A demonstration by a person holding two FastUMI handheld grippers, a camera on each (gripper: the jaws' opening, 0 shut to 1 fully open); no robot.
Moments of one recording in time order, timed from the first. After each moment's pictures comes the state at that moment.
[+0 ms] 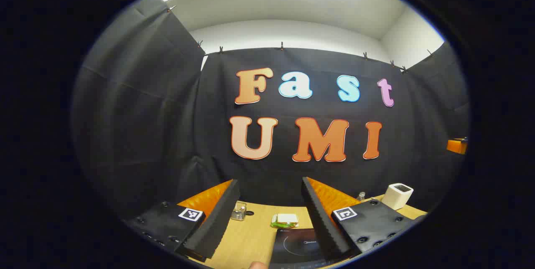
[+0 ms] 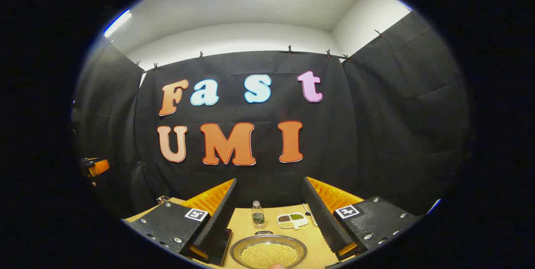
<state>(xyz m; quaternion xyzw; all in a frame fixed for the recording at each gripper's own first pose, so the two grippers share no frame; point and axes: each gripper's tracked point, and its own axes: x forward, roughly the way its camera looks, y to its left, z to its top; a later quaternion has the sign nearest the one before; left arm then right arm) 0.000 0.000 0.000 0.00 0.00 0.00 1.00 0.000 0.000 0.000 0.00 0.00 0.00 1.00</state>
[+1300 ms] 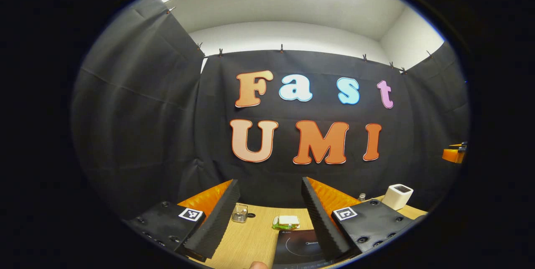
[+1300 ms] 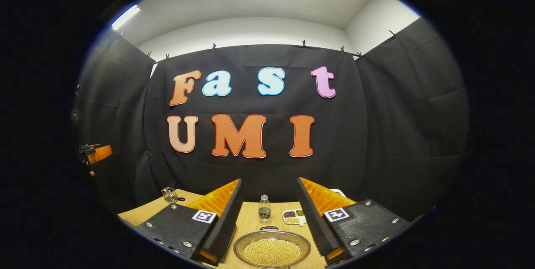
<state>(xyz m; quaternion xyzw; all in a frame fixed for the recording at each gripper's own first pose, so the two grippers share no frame) -0.004 -0.003 0.000 0.00 -0.01 -0.01 1.00 -0.001 0.030 -0.016 -0.03 0.02 0.04 1.00</state>
